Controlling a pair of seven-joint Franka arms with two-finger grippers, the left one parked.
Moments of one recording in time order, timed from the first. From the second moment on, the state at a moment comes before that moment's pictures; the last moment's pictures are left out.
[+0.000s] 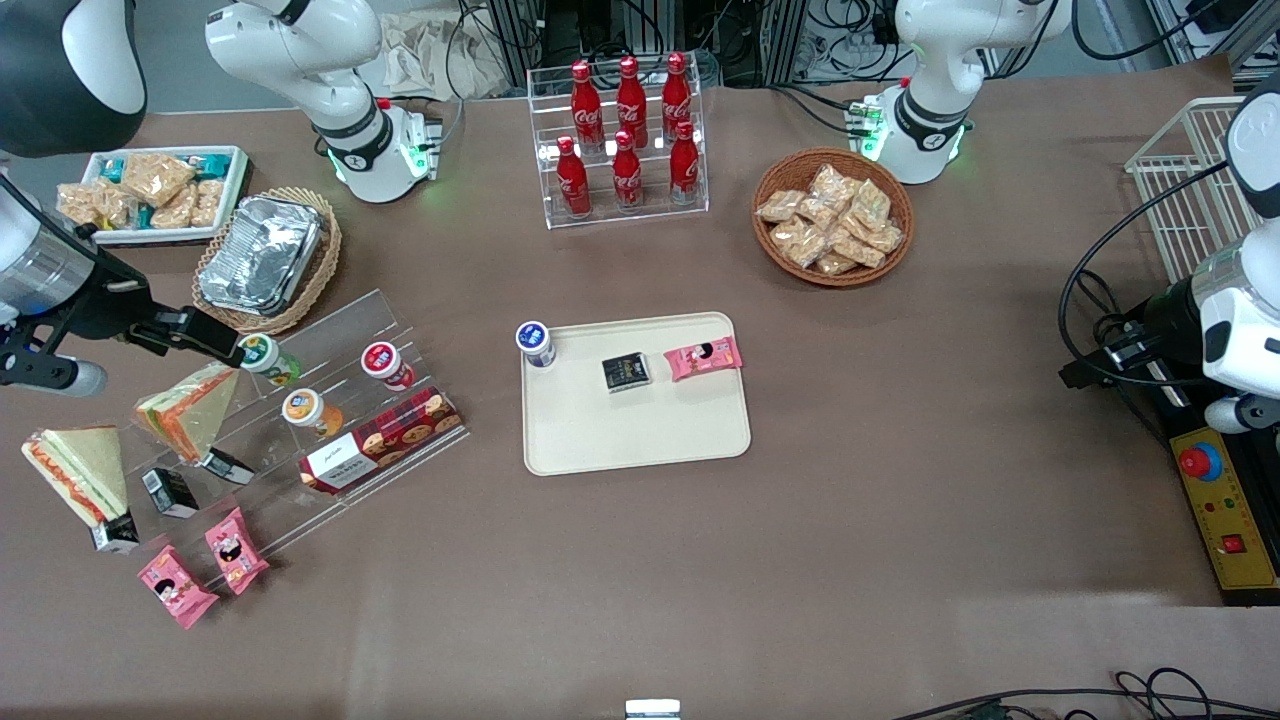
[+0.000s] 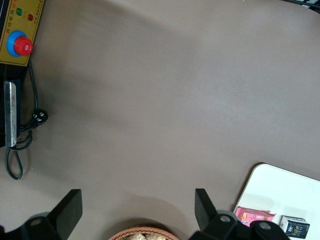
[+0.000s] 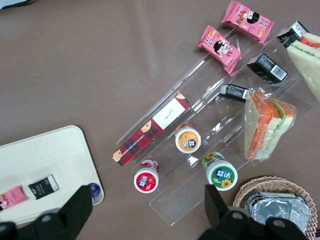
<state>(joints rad) 0.12 0.04 -0.06 -1.59 0.06 1.66 0.28</state>
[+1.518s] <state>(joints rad) 0.08 0.14 -0.24 -1.53 0.04 1.66 -0.30</state>
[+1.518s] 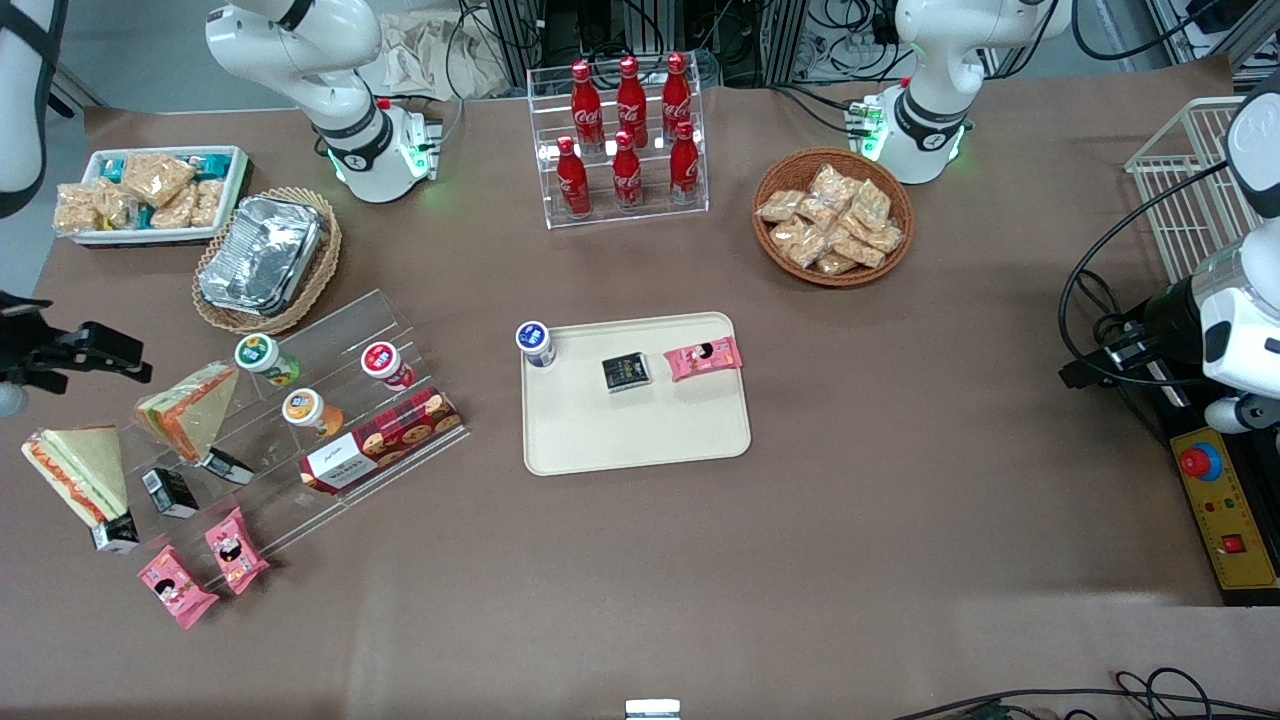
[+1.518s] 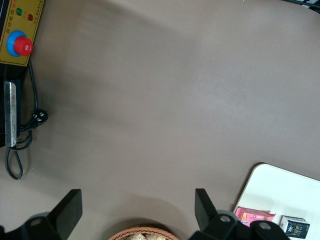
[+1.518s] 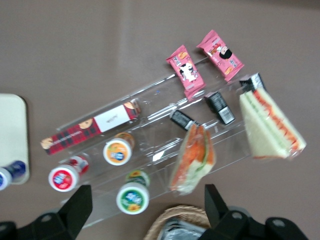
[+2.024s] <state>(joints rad) 0.02 0.24 -0.32 -1.50 0.05 1.74 -0.58</state>
